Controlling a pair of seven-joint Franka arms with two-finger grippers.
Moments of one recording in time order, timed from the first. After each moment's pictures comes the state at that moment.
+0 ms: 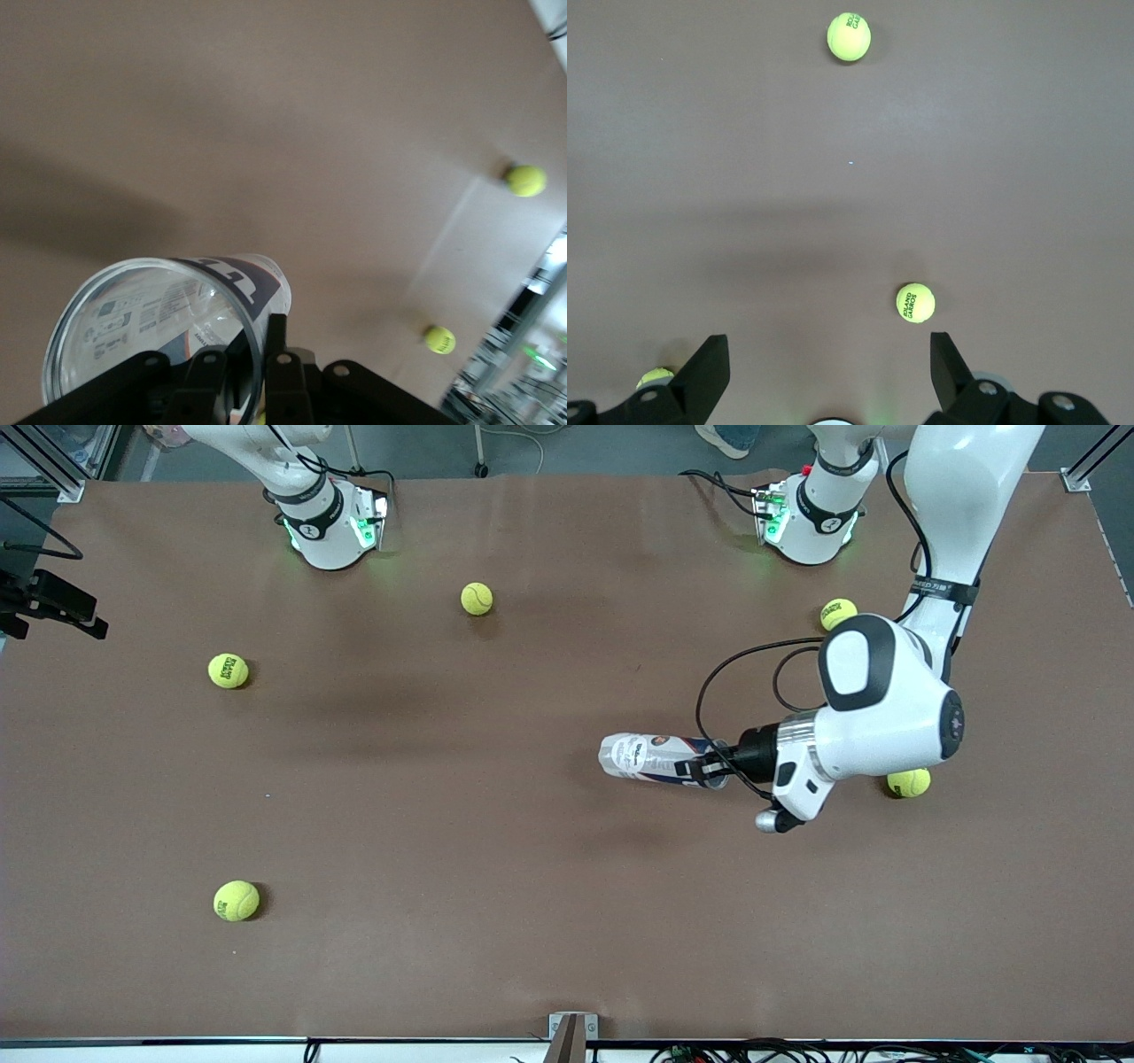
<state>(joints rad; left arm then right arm) -0.13 0.43 -0.27 -1.65 -0.59 2.09 -0.45 -0.02 -0.07 -0.08 -1.59 0.00 1.47 -0.07</state>
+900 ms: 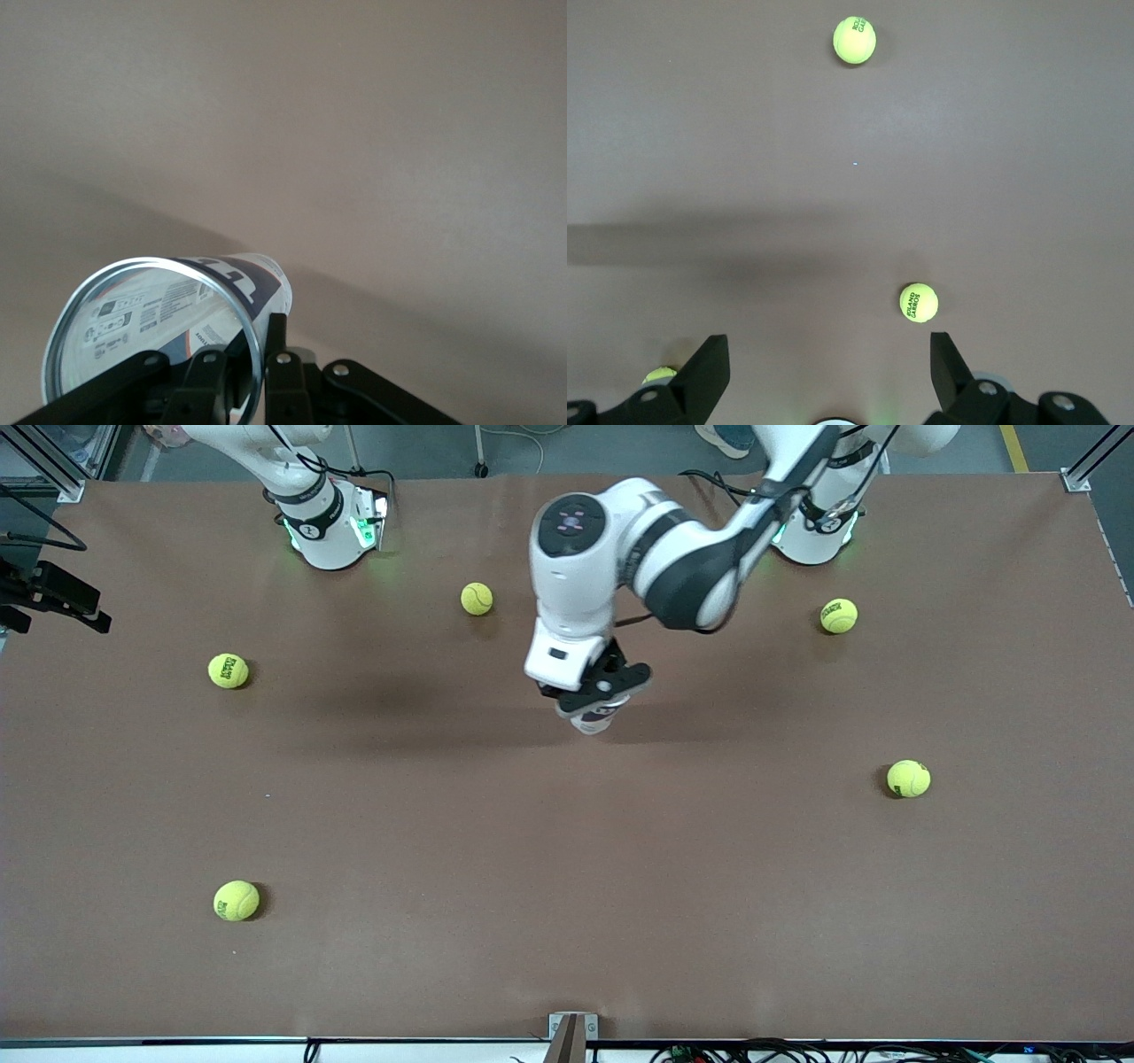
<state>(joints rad) -0.67 0.55 -0.25 -1.37 0.24 1.90 -1.33 -0.02 -0.08 -0.06 -1.59 0.00 1.47 -0.07</state>
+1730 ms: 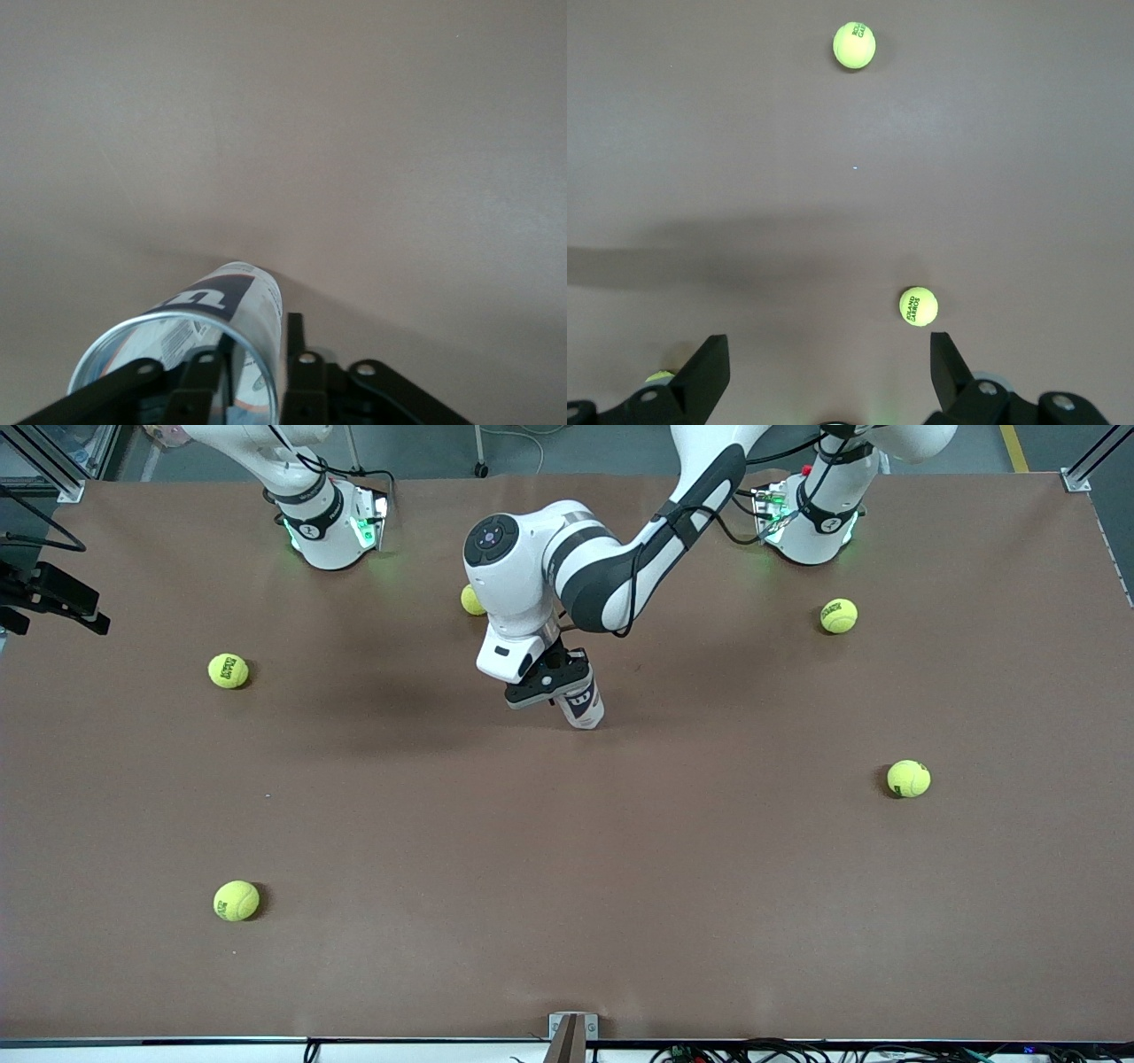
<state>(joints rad) -0.86 0.67 -0.12 -1.32 0.26 1.90 -1.34 -0.02 -0.08 -0.06 -1.59 0.00 1.48 -0.07</state>
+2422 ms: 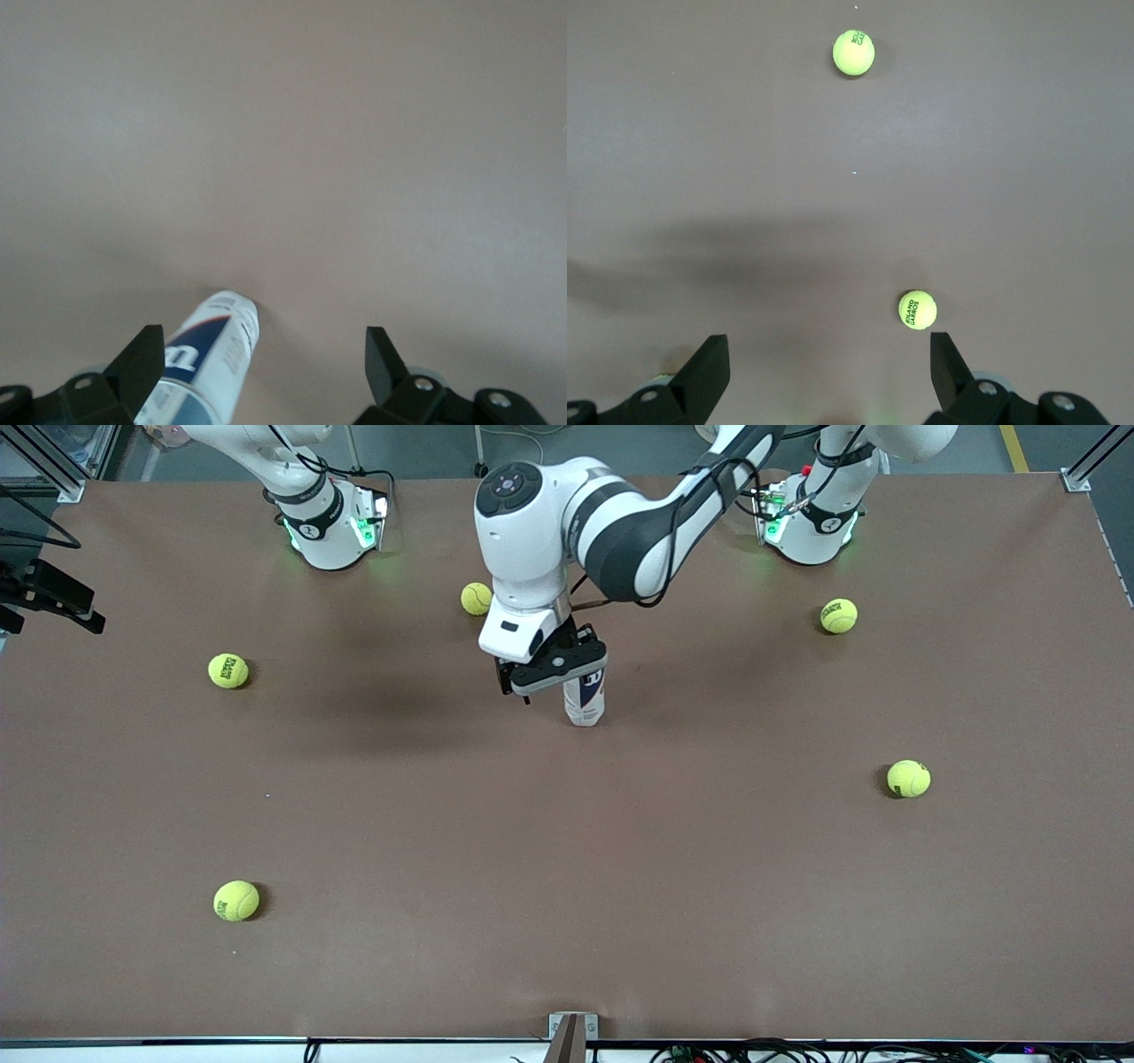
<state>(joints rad) -0.81 0.55 -0.11 -1.29 0.25 1.88 -1.34 -0.02 -0.09 -0.06 -1.57 0.00 1.48 -0.07</state>
